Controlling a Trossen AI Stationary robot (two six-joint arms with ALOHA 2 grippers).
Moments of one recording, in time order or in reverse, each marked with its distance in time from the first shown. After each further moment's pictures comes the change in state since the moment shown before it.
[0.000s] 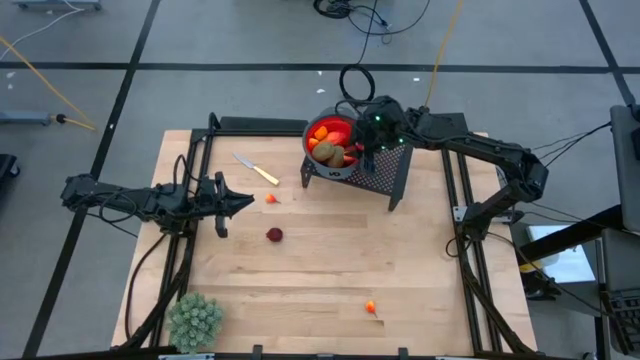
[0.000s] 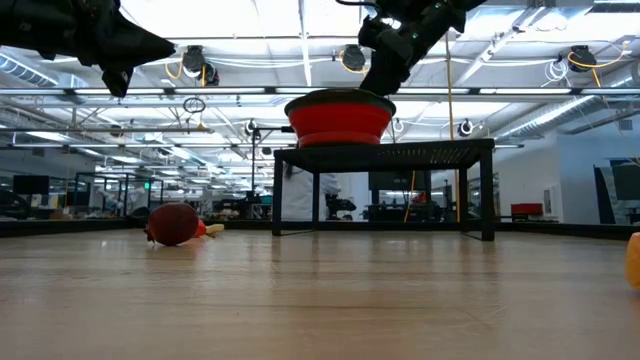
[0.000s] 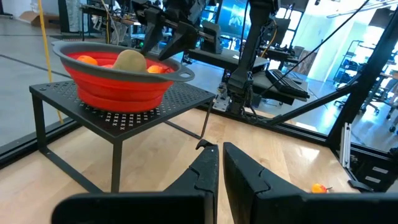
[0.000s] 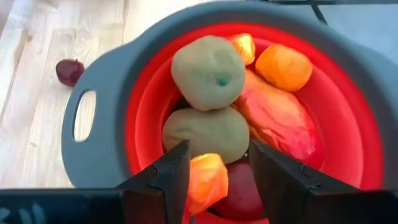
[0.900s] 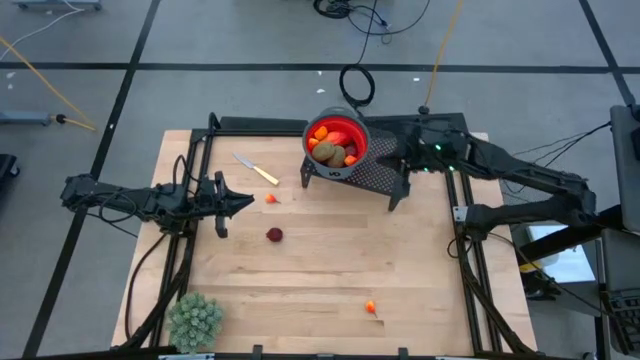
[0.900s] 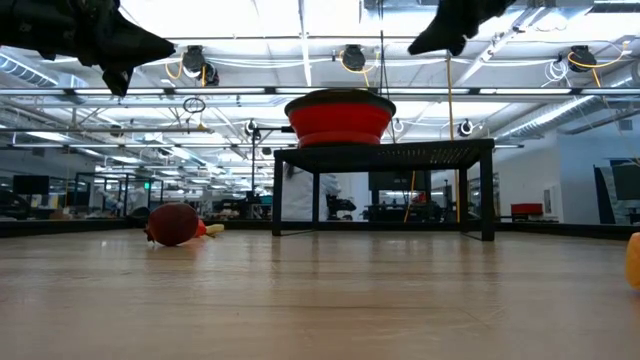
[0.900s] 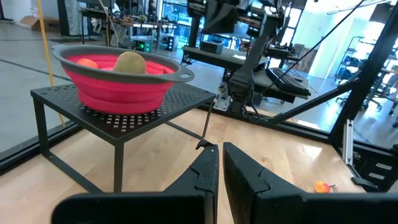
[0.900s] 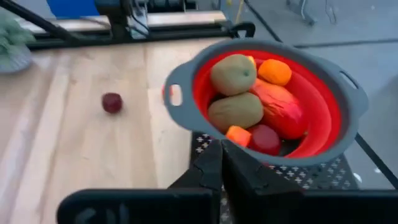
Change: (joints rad) left arm 0.000 0.000 0.000 0.000 0.000 0.024; right arm 0.139 -0.512 -0.334 0.071 0.131 0.187
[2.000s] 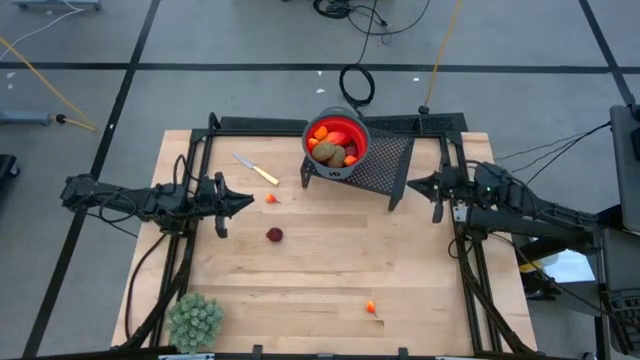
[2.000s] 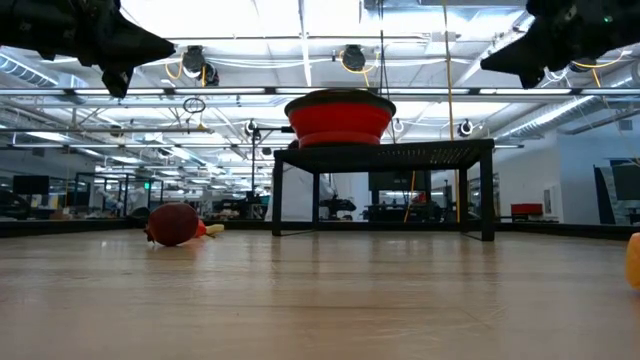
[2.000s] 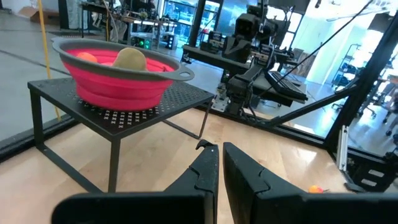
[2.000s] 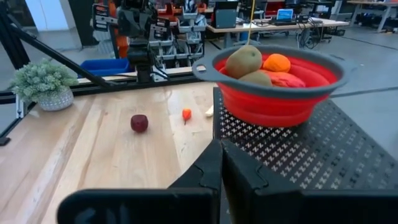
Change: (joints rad) left arm 0.000 0.001 0.000 0.000 0.000 -0.049; right arm 0.047 -0.704 -0.611 0.217 -0.001 0.123
